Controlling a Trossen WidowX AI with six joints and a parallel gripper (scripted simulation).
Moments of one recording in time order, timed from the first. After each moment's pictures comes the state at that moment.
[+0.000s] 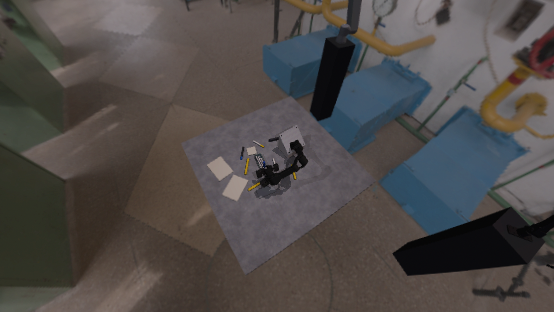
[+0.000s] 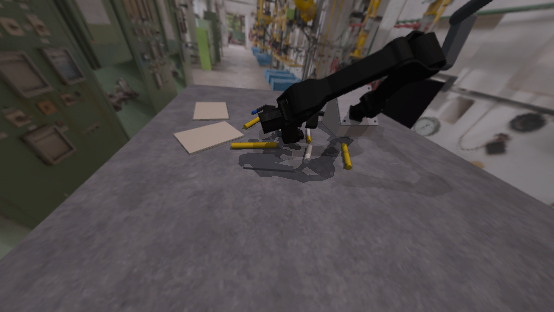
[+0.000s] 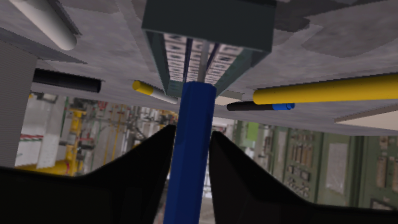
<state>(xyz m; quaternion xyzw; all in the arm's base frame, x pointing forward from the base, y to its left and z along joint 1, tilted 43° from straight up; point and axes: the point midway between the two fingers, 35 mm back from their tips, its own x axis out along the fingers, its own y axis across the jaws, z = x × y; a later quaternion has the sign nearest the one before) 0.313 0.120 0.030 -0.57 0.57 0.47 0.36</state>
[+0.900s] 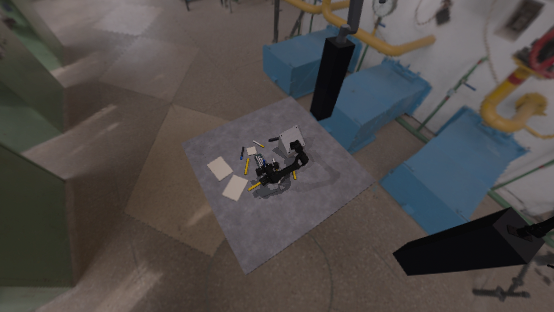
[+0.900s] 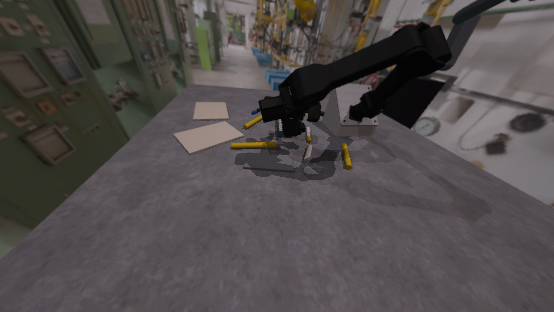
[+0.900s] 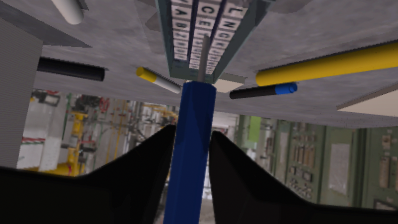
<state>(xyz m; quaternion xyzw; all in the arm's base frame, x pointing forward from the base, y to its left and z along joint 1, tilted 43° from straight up) 0.316 0.102 0.049 -0.57 0.57 0.47 0.36</state>
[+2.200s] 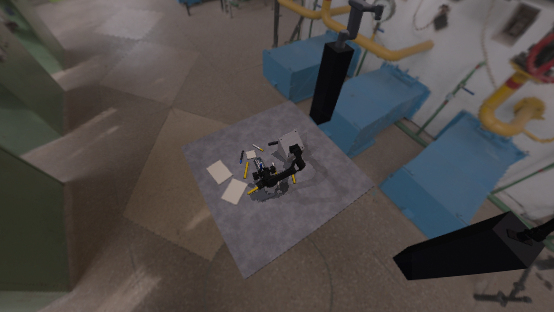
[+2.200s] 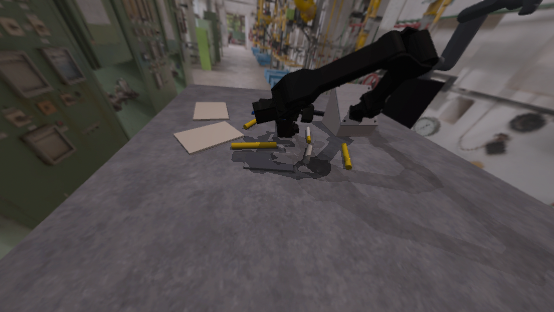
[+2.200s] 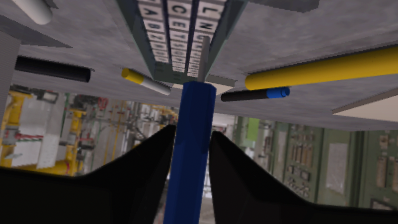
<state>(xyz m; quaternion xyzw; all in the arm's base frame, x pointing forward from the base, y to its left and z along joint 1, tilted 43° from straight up) 0.332 0.102 0.030 -0.57 0.57 0.47 0.36</state>
